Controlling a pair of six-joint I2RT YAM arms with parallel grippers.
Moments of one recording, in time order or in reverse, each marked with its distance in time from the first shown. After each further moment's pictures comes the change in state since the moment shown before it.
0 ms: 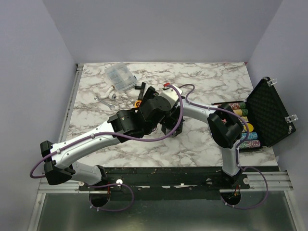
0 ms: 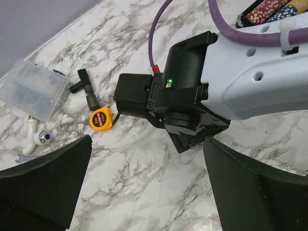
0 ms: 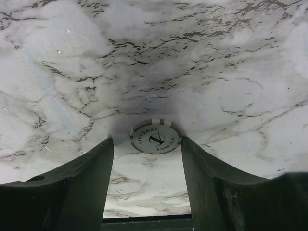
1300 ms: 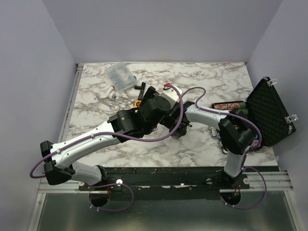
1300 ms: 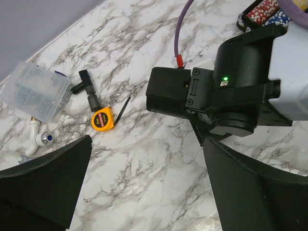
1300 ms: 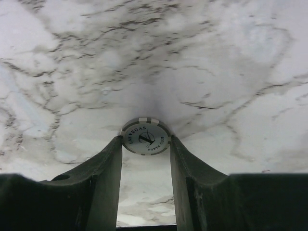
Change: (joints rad) left arm 0.000 0.000 0.000 0.001 0.000 0.014; right arm -0.017 -0.154 -0.204 0.145 0.051 0.050
